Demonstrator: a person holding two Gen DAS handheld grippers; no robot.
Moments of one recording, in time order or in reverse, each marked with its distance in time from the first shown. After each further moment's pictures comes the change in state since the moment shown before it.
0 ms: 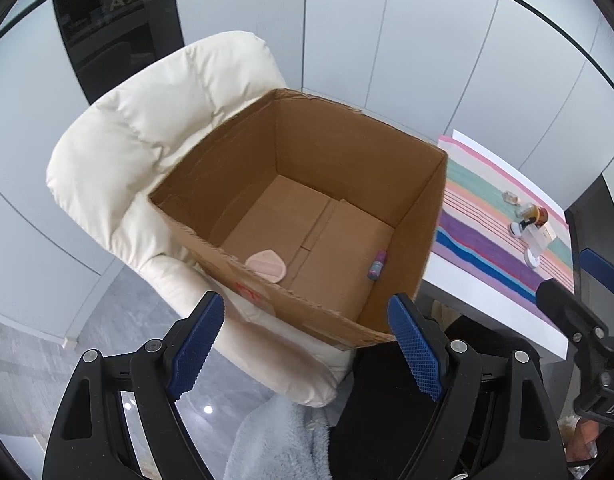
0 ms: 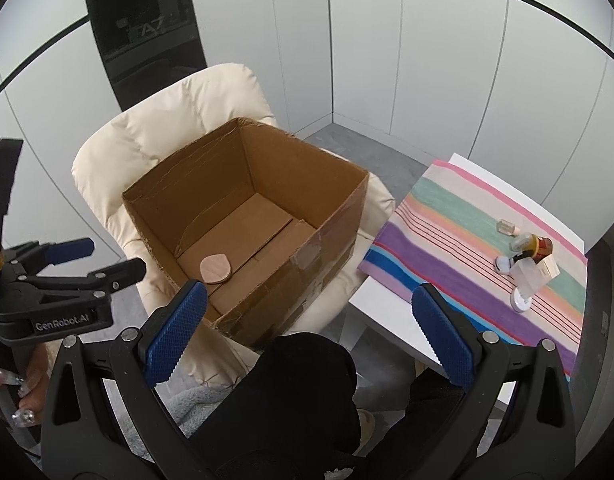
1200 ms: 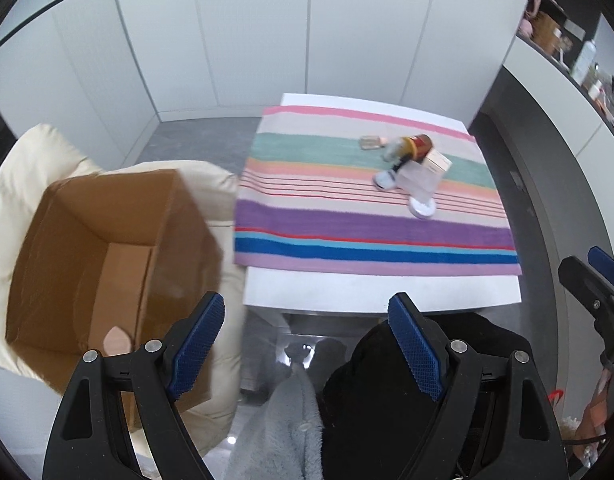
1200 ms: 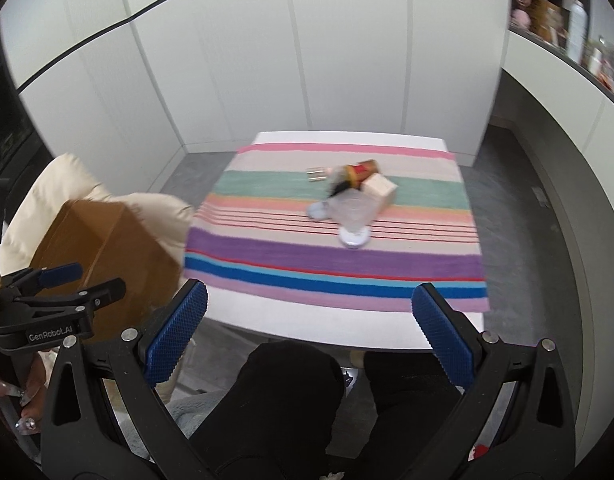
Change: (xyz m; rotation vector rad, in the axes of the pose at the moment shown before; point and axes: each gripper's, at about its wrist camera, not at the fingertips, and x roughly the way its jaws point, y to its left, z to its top) left arm 0.037 -0.268 0.020 0.414 0.058 -0.213; right arm -0.076 -0.250 -0.085 0.471 -0.033 -0.314
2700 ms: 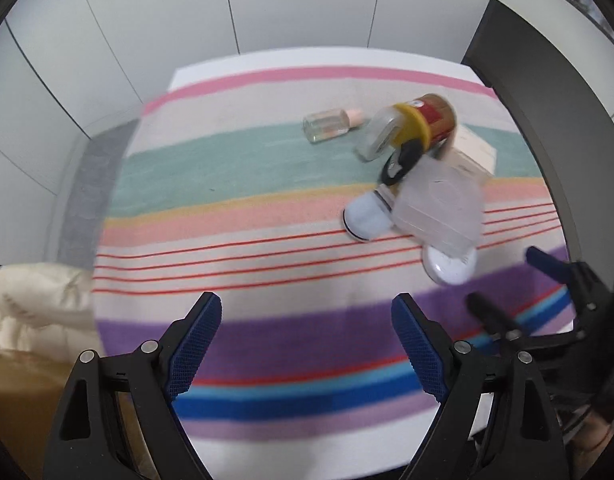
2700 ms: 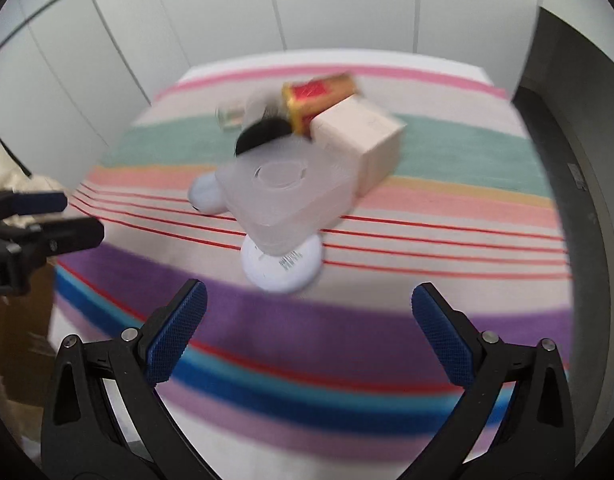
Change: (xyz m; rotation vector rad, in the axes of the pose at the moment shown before) left arm 0.263 -0.086 0.126 0.166 0.146 -0.071; right arm 0.309 -0.092 0.013 -0.039 0.157 0.038
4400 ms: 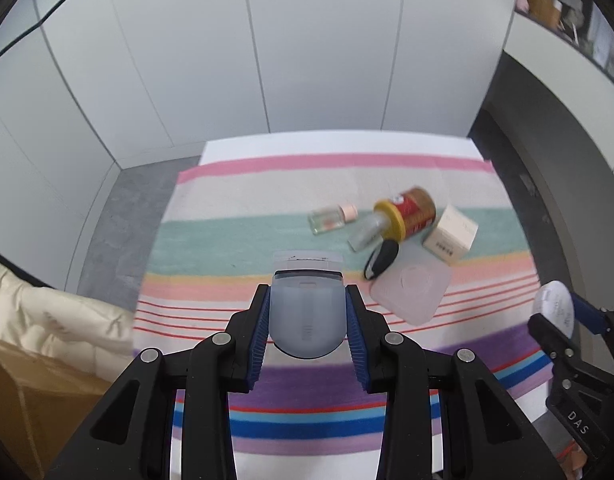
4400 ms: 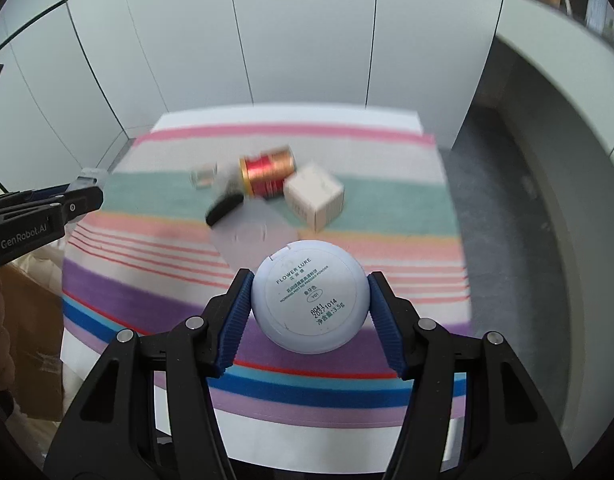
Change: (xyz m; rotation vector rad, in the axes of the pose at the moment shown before) left arm -0.091 -0.023 0.037 -0.076 -0.184 0.103; right arm -0.118 -0.029 0.048 0.034 -0.062 -0.147
